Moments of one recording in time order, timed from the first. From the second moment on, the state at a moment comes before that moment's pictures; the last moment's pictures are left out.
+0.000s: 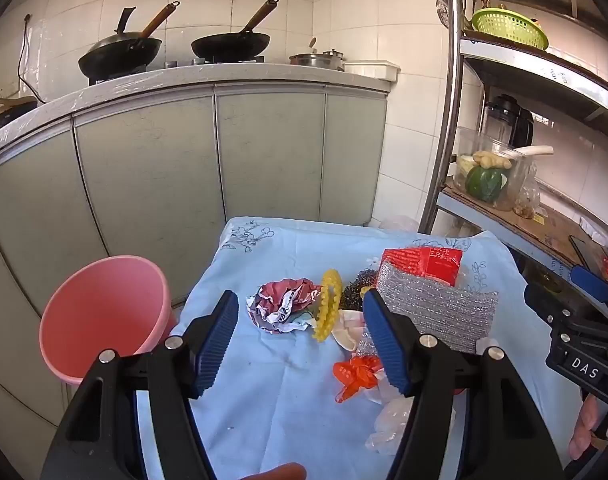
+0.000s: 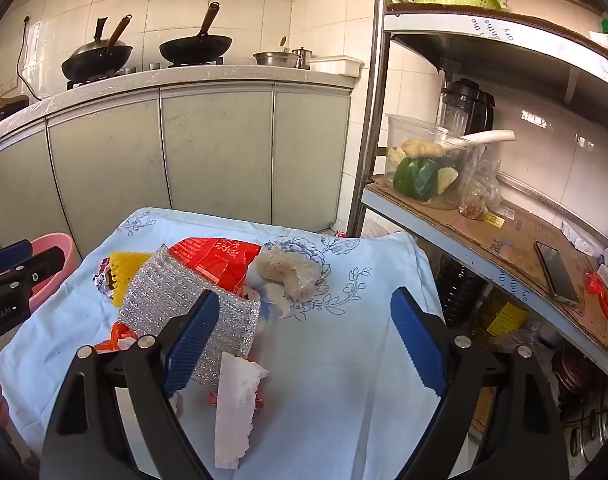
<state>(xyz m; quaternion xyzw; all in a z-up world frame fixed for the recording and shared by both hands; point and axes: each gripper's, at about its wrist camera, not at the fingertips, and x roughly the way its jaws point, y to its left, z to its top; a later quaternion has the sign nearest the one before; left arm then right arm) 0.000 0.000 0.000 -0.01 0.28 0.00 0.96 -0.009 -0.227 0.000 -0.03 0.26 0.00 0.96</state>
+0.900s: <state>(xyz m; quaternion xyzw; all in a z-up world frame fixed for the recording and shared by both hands) -0.002 0.002 0.004 -0.01 0.27 0.00 0.96 -0.010 -0.224 0.000 -0.03 0.27 0.00 0.96</state>
